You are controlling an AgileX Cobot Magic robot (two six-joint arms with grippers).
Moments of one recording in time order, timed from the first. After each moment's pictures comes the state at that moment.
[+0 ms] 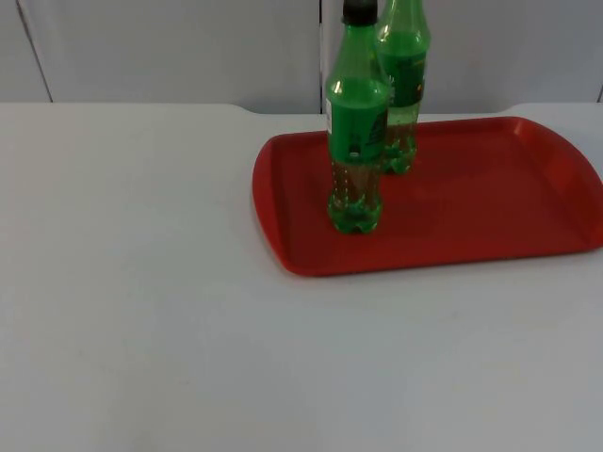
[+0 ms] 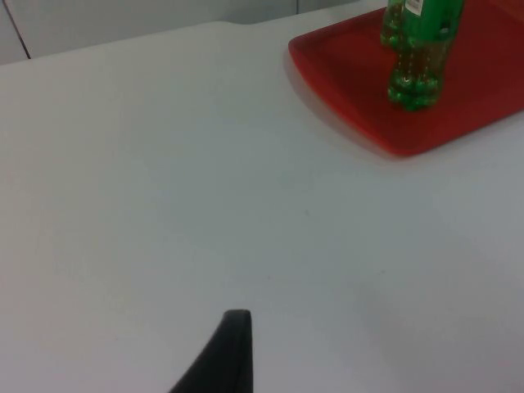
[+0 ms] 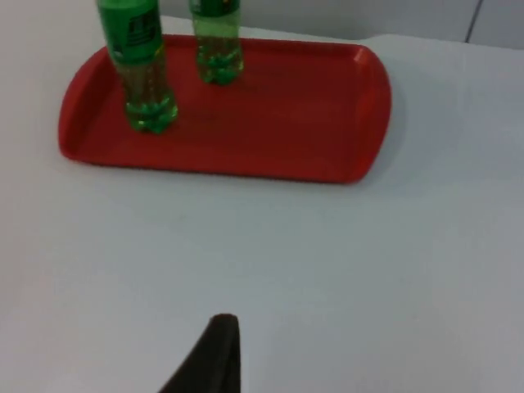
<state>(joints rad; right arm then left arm) 0.29 0.00 -0.52 -0.07 1.08 0.03 -0.40 0.00 -0.50 0.03 1.08 -0.04</state>
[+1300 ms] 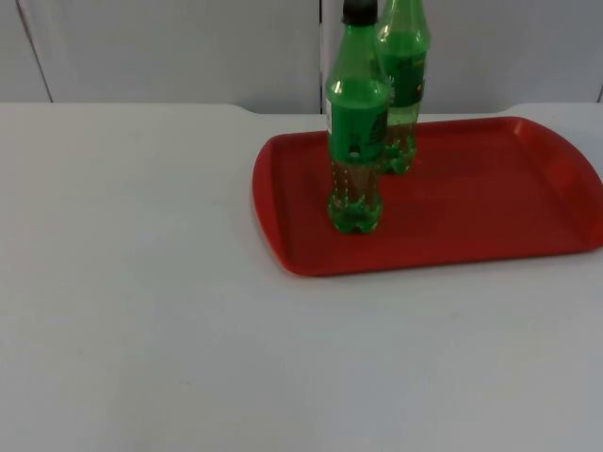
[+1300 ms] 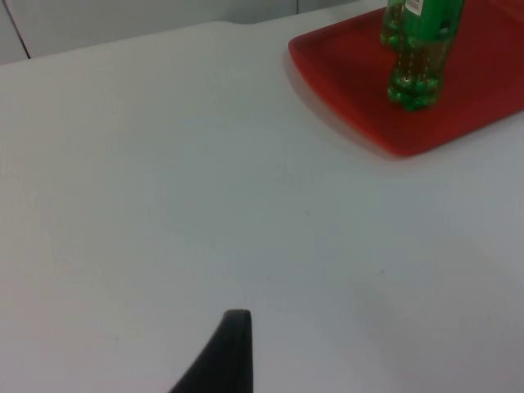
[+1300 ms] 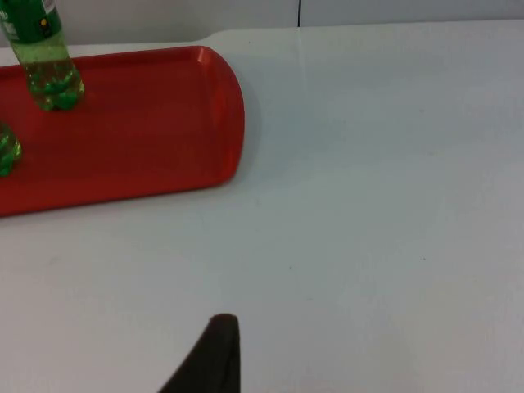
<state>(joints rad) 0.00 0.00 -0.52 -0.07 1.08 0.03 -0.40 0.00 -0.50 0.03 1.08 -0.04</state>
